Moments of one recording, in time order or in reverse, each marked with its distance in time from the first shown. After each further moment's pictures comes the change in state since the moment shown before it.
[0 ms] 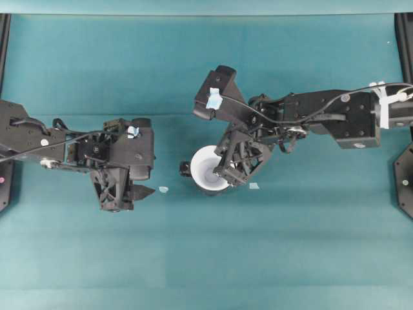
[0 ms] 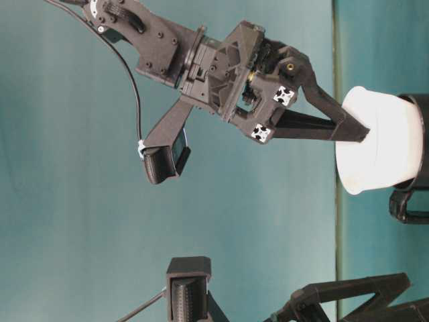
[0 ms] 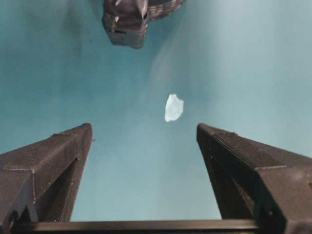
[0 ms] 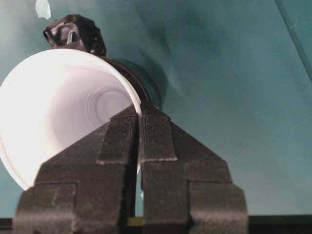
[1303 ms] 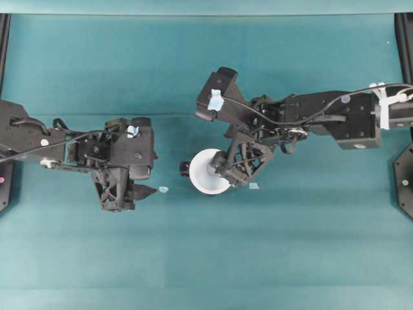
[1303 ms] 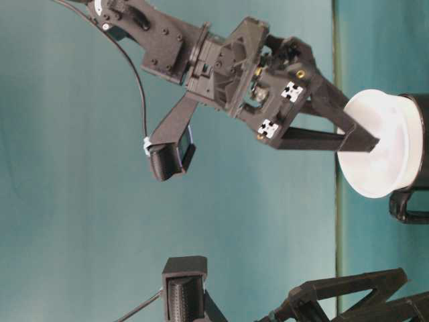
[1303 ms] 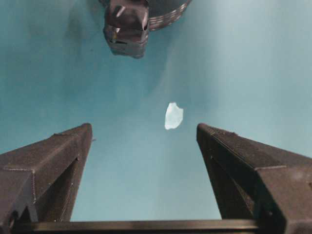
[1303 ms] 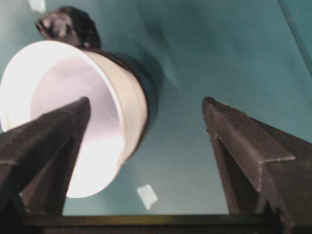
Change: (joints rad) left arm 0.002 0.002 0.000 0.002 -0.014 0.000; right arm -0.002 -0.005 0.031 -0.002 -0.008 0.002
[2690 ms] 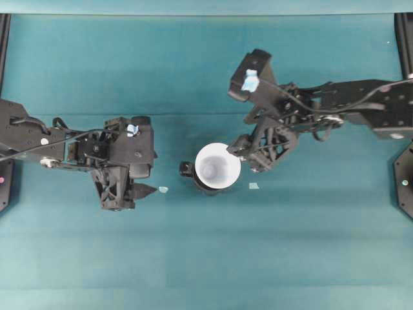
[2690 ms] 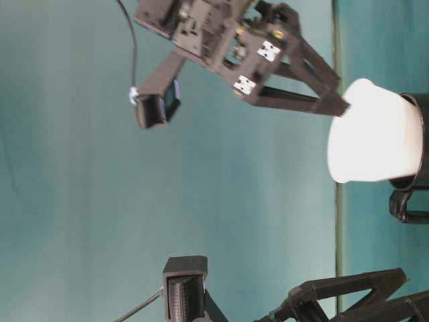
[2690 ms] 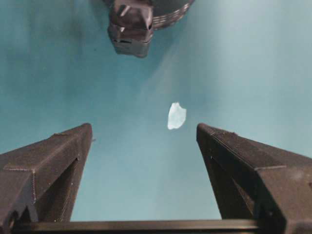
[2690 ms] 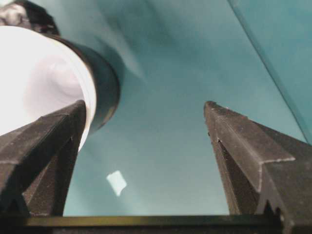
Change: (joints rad) left arm 0.005 0.000 0.000 -0.002 0.000 0.000; right arm -0.063 -0.161 0.144 -0.002 -0.089 0.003
